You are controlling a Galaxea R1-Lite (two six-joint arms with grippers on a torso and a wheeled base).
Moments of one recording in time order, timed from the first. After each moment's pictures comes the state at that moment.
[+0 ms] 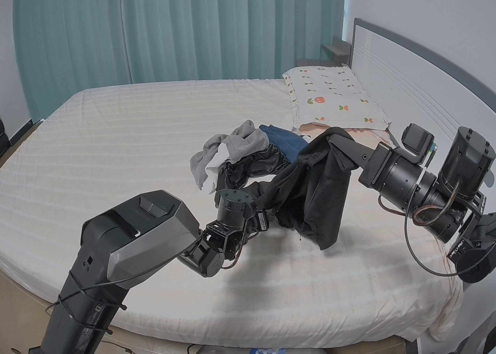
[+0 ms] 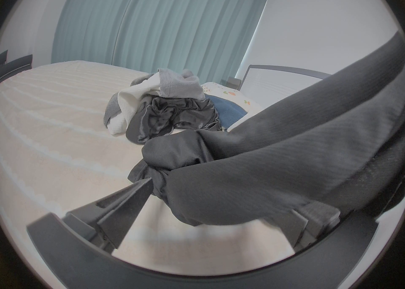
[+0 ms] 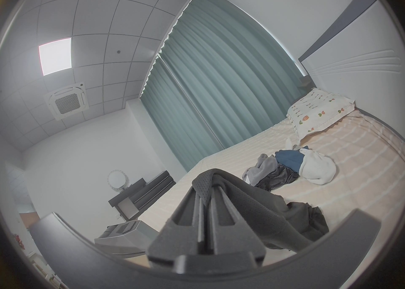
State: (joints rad) left arm -0.58 2.62 -1.40 -0.86 0.22 -0.45; right arm 0.60 1.65 -0.60 -1.19 0.03 0.54
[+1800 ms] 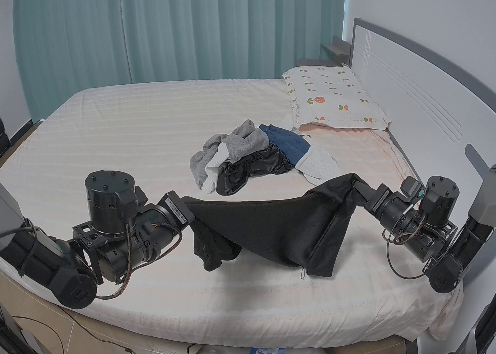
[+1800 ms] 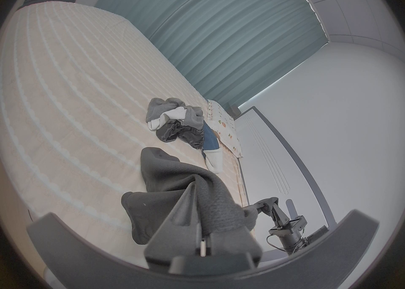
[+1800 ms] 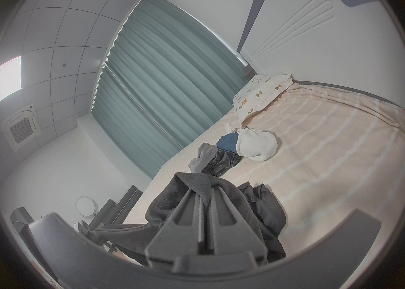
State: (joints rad) left arm -0.55 1.77 -0.53 -0.95 0.11 -0.95; right arm 0.38 1.97 -0.40 -1.53 -0.03 0.73
